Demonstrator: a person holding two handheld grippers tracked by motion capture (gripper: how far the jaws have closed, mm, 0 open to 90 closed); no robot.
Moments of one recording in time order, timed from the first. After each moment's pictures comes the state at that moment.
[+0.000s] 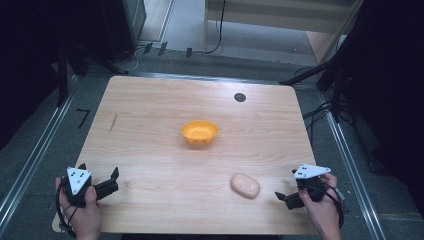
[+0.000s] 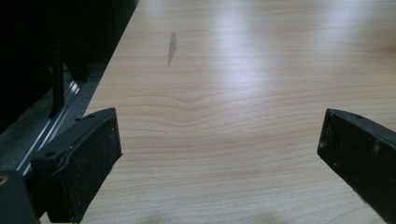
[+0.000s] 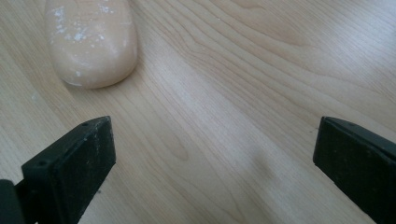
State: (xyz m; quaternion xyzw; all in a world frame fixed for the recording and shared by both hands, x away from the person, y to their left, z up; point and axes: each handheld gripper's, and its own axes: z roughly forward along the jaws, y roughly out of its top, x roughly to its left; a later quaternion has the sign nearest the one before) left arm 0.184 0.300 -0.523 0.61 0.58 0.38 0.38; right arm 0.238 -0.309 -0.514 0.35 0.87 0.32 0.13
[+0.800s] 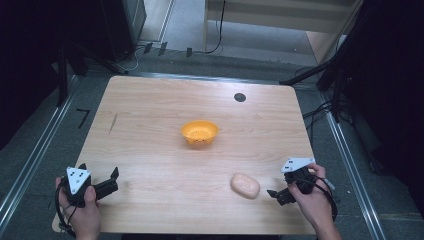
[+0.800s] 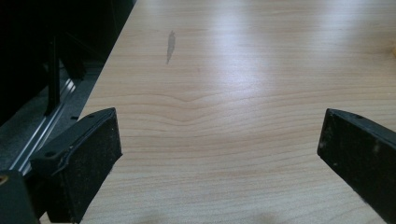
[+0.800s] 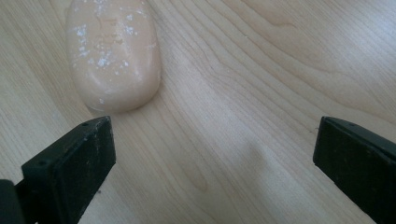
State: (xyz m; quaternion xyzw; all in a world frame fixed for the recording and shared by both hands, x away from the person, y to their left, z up) left arm 0.185 0.301 -0.523 0.61 0.58 0.38 0.38; right arm 0.253 -0.279 -0.500 0.32 0.90 0.28 0.10
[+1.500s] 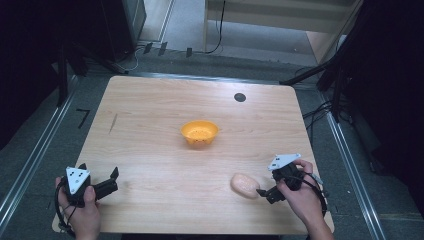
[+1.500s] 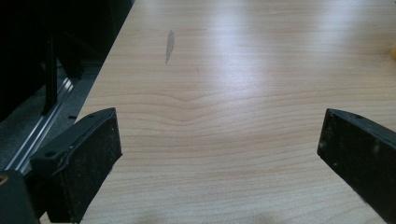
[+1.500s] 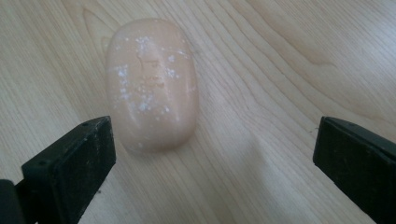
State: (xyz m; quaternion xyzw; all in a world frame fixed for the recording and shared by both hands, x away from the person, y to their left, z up) left arm 0.185 0.302 -0.523 0.61 0.58 0.37 0.38; right arm 0.259 -0.246 -0.493 0.30 0.91 0.27 0.08
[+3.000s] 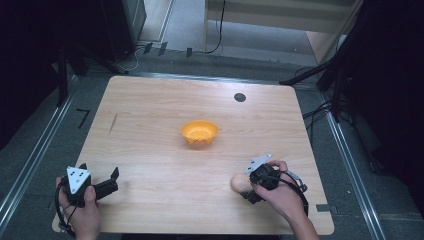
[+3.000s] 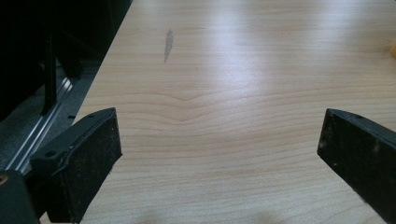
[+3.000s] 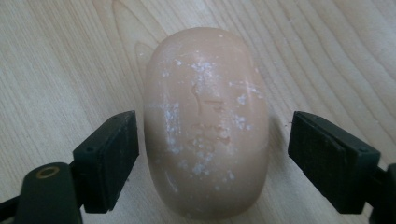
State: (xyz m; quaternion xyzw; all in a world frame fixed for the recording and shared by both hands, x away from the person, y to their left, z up) left arm 0.185 0.302 -0.523 0.61 0.58 0.37 0.38; right arm 0.265 -0.191 -0.513 0.26 0.94 0.22 0.04
